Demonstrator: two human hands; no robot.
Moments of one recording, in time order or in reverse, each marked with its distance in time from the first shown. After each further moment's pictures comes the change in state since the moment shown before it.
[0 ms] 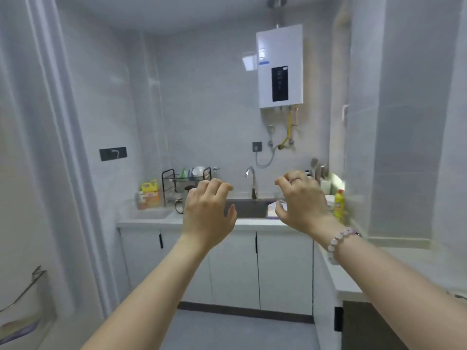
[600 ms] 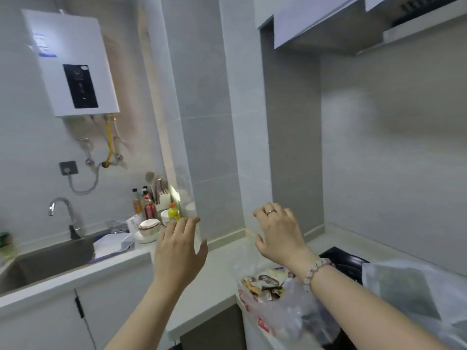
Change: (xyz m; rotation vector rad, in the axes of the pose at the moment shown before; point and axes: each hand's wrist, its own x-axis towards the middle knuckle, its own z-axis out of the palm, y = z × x) left_hand 0.069 0.339 0.215 -0.479 -0.150 0.192; right_hand -0.184 0.333 -0.039 -0.422 -0.203 0.470
